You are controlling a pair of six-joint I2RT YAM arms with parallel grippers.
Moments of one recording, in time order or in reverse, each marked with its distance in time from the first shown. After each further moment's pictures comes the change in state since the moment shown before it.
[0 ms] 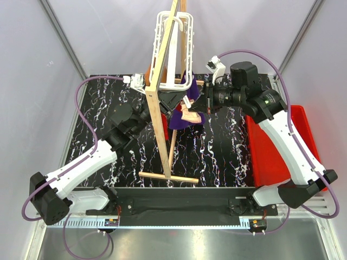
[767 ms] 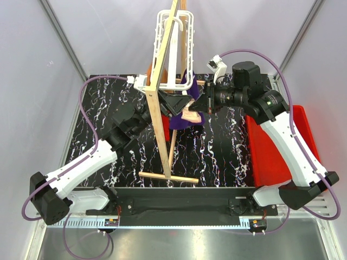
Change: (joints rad) left arm -0.001 0.002 0.008 -0.055 0.038 -0.011; right arm 0.000 -0.014 0.001 0.012 -0.012 0.004
